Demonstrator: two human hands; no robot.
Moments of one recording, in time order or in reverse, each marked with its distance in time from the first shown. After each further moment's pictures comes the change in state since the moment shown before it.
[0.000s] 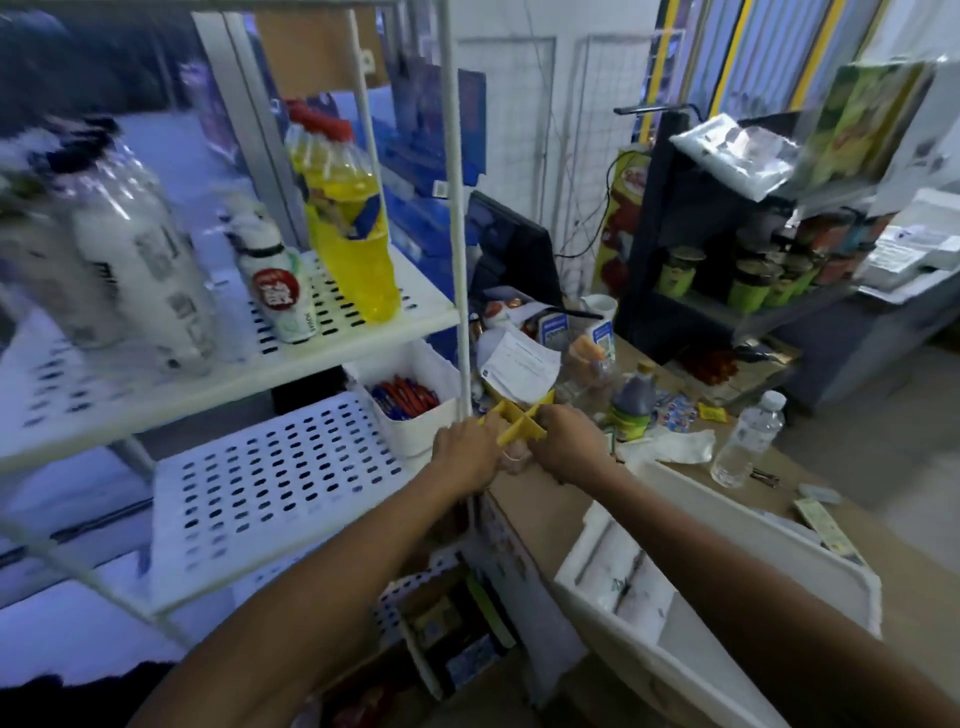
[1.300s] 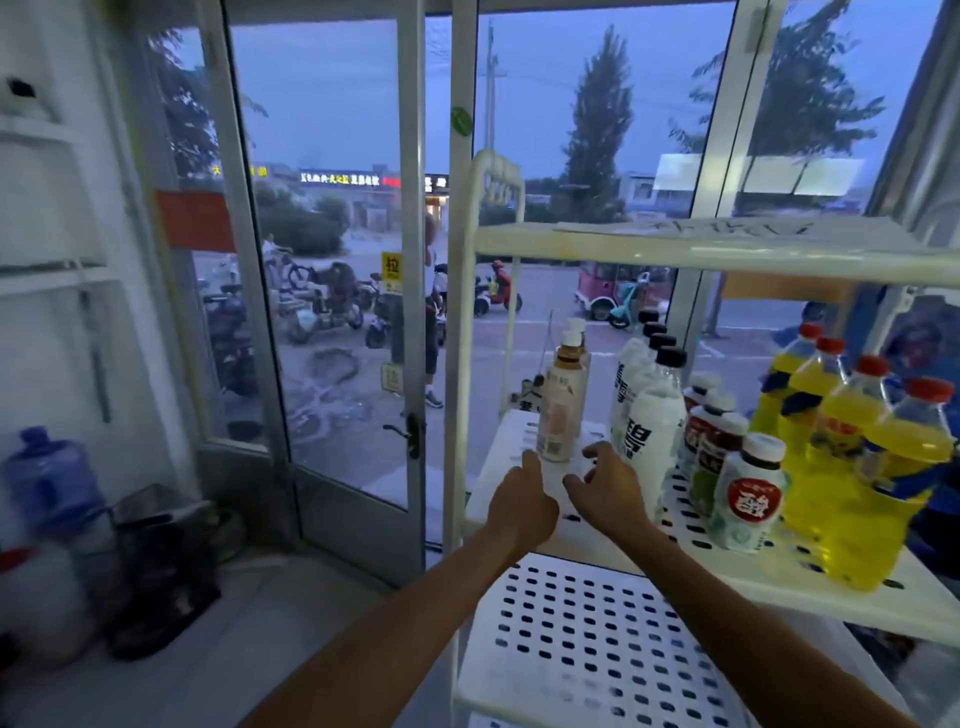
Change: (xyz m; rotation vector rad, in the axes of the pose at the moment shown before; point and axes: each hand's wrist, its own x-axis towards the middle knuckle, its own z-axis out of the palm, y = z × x) left_hand -0.152 -0.343 -0.140 -0.571 0.552 -0.676; right_hand 0.065 -0.437 0.092 0.376 -0.103 -0.501
